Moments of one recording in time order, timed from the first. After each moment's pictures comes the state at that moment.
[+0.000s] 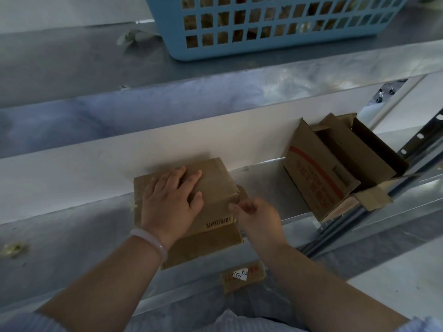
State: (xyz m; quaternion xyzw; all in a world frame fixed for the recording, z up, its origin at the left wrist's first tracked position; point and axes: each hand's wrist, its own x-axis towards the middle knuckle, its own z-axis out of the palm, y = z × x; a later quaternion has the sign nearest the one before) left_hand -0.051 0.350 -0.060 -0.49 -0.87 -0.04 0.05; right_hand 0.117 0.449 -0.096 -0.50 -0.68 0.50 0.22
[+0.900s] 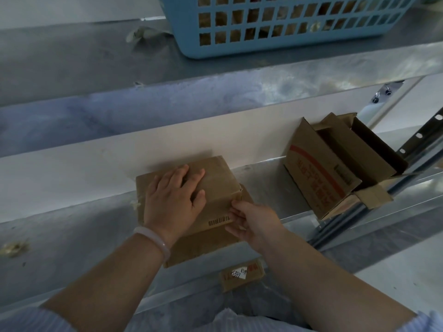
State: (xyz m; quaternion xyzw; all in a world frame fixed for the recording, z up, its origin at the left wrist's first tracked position) left_hand -0.053 0.348 -0.057 -0.50 -0.86 -0.05 0.05; right_hand 0.096 0.448 -0.081 -0.51 -0.31 0.78 0.18
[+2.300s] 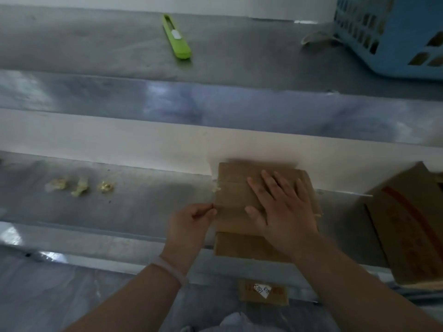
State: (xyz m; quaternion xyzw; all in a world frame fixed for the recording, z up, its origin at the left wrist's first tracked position) left_hand -0.069 0.253 -0.098 -0.10 -0.81 -0.57 -0.13; right_hand 0.029 0.435 -0.065 -0.17 -0.99 0.01 0.03
